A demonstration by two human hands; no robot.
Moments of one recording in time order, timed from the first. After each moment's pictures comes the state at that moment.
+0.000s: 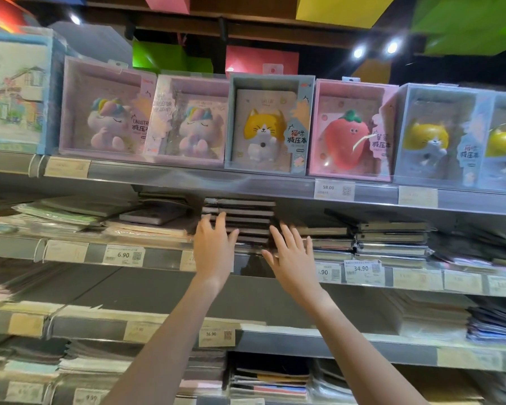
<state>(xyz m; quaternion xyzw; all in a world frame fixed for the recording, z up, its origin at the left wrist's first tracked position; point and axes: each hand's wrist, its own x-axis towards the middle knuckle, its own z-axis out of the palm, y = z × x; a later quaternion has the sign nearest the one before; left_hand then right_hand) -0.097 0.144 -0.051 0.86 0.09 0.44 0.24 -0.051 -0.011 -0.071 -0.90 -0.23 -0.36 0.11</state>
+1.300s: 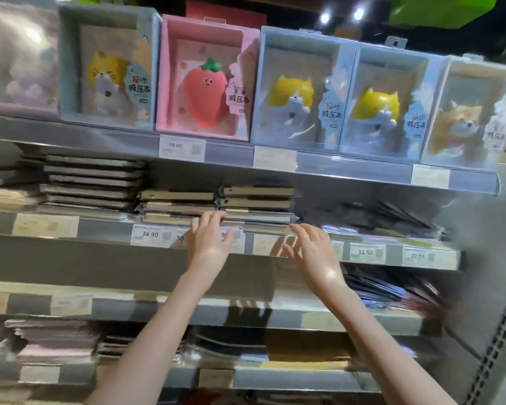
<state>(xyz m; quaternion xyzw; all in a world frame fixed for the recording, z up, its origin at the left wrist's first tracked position) -0.046 -0.131 -0.075 0.89 0.08 0.35 0.29 -0.029 -0.329 -0.079 -0.92 -0.19 -0.33 0.10</state>
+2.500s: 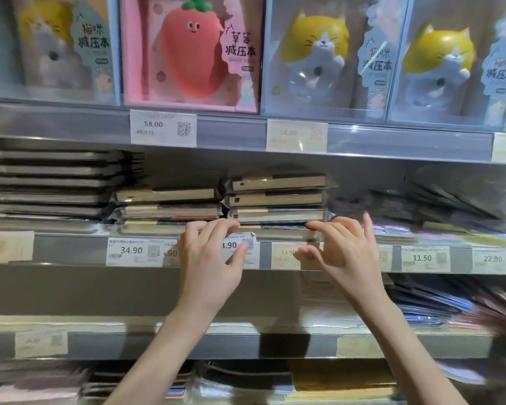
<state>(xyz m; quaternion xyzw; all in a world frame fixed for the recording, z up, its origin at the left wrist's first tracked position) -0.022 -0.116 -0.104 0.83 -0.05 0.51 0.24 0.036 -0.333 -0.099 -0.82 -0.25 -0.50 0.15</state>
